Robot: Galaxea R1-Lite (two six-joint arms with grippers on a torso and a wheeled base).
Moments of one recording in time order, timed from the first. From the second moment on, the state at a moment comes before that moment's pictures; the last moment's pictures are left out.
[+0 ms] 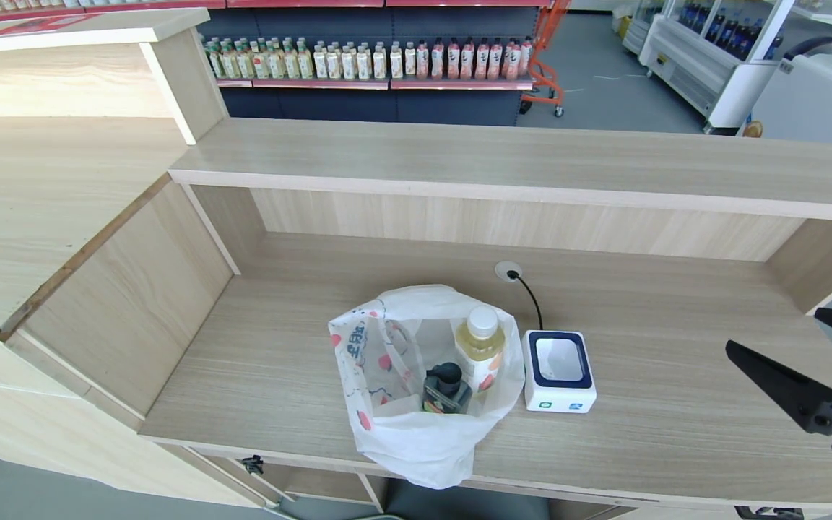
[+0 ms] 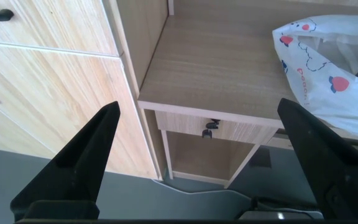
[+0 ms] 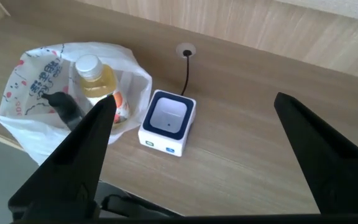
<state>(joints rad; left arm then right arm) 0.00 0.00 0.00 0.00 0.05 -0.01 0.38 0.93 -0.33 -0.56 -0.14 -0.13</state>
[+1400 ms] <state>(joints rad) 0.00 0.00 0.00 0.00 0.05 -0.01 0.10 0.28 -0.14 -0.05 -0.07 -0.14</state>
